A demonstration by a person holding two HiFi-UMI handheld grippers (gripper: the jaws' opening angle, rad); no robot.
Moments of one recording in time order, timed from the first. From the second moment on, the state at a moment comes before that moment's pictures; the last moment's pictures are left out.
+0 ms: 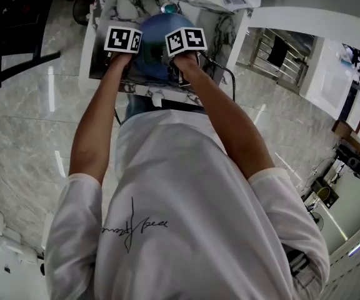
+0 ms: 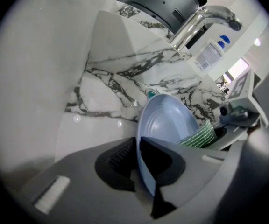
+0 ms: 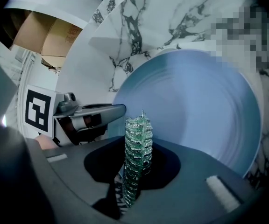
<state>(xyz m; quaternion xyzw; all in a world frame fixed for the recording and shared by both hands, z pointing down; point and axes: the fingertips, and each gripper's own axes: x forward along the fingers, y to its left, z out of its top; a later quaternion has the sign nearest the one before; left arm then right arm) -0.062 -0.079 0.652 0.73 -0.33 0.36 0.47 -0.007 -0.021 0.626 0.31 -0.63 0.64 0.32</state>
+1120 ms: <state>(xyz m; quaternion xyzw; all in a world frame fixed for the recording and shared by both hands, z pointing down) -0.062 -0.079 0.651 0.73 -0.33 0.36 0.47 0.020 -0.011 0.628 0.33 -0.61 0.64 0.33</state>
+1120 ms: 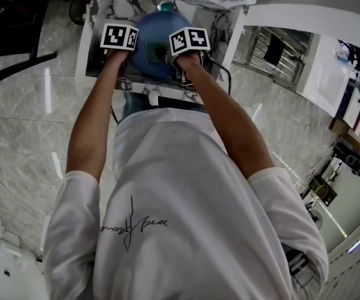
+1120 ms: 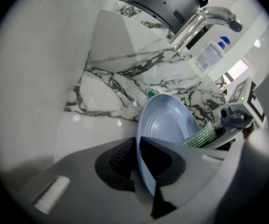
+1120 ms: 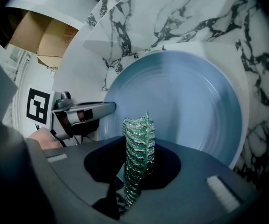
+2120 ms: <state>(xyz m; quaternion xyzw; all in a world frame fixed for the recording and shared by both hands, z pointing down) -0.063 -0.080 0.652 0.74 -0.33 0.37 0.46 0.055 -0.002 0.628 0.35 -0.60 0.63 0.34</state>
